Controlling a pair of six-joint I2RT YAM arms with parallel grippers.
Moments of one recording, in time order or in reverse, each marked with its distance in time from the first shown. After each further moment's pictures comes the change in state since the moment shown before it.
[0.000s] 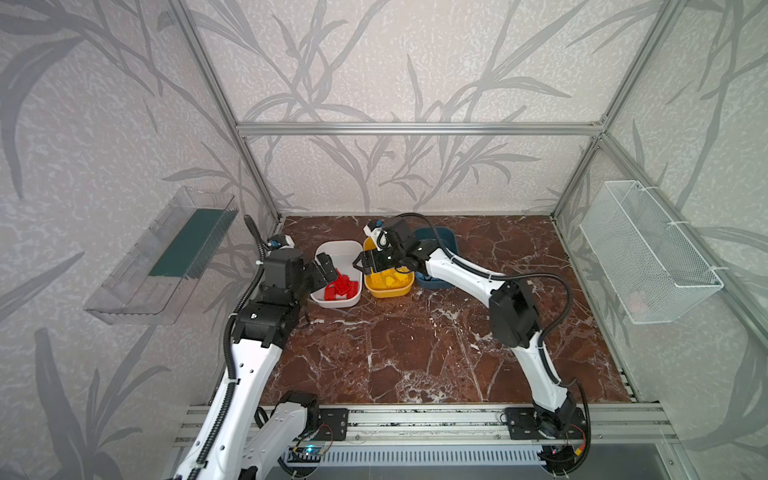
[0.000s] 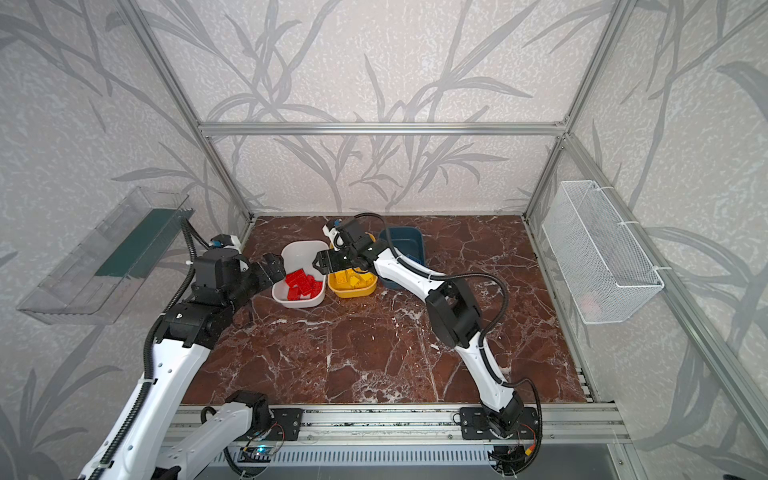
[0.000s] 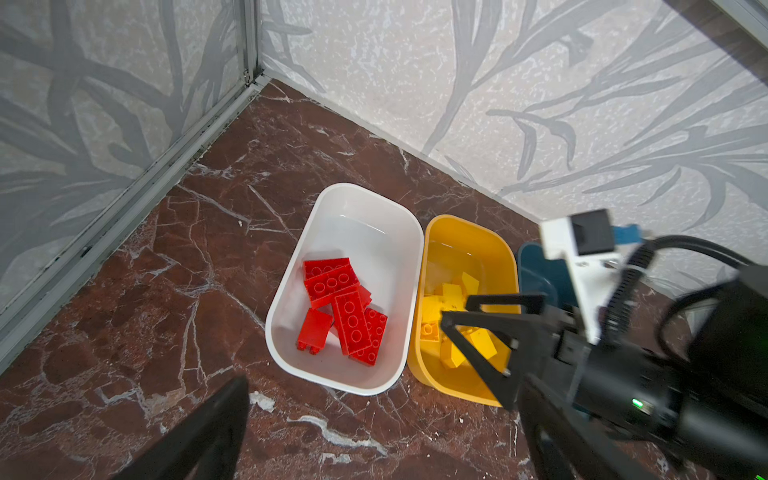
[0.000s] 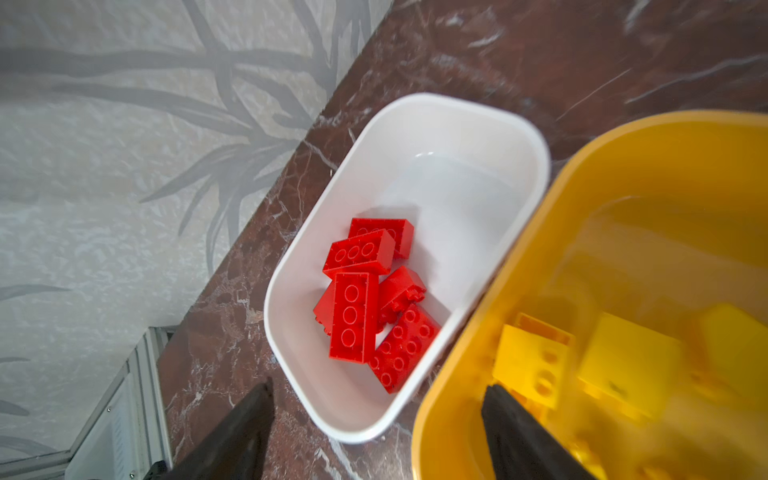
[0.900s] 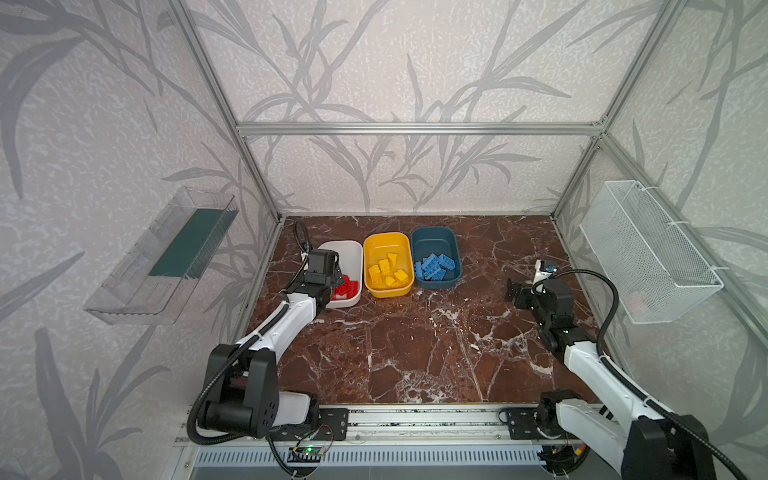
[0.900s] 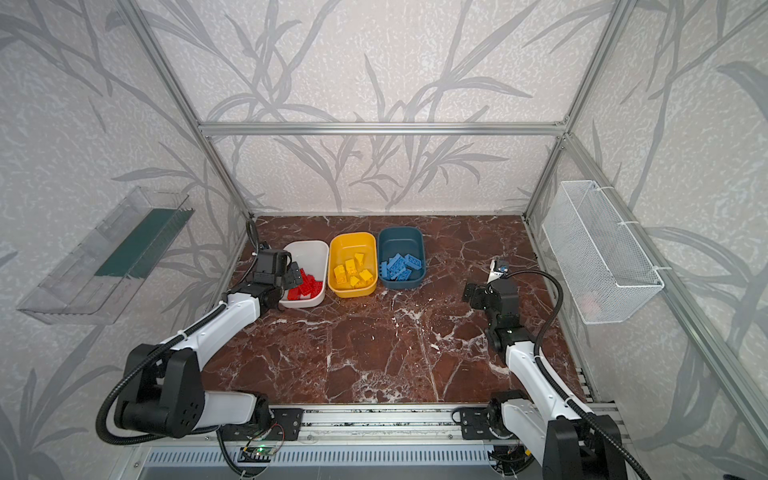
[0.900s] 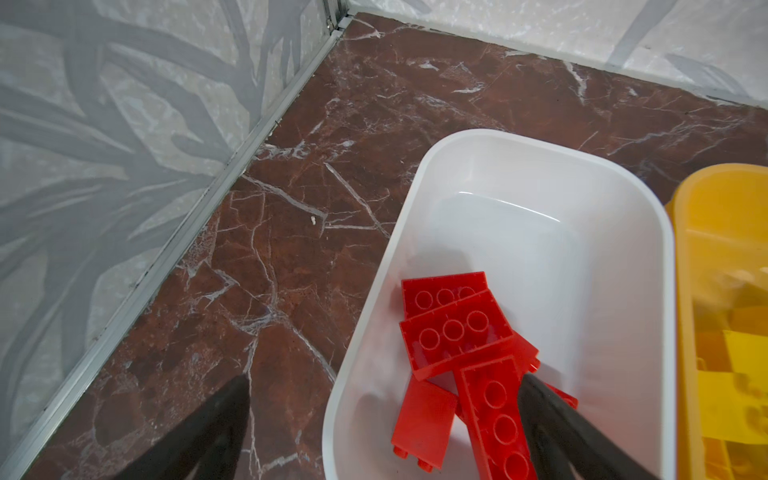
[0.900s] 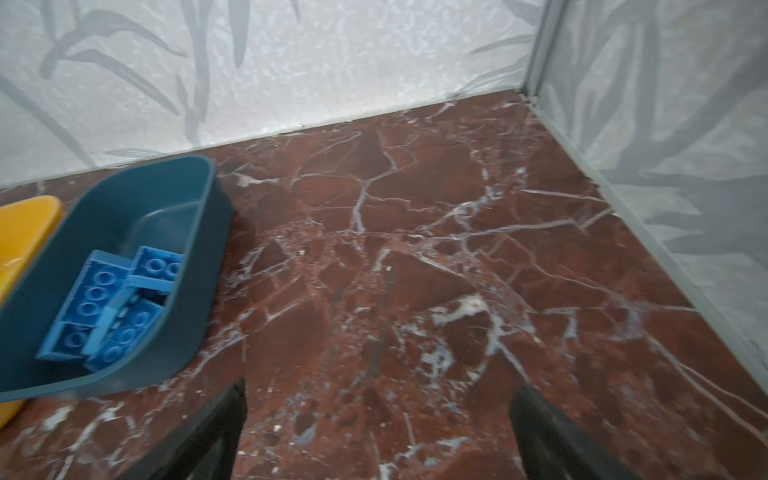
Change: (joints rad) left arm 0.010 0.460 -0.263 0.519 -0.319 0.217; right arm -0.683 -1.205 -1.503 0.471 0.501 -0.226
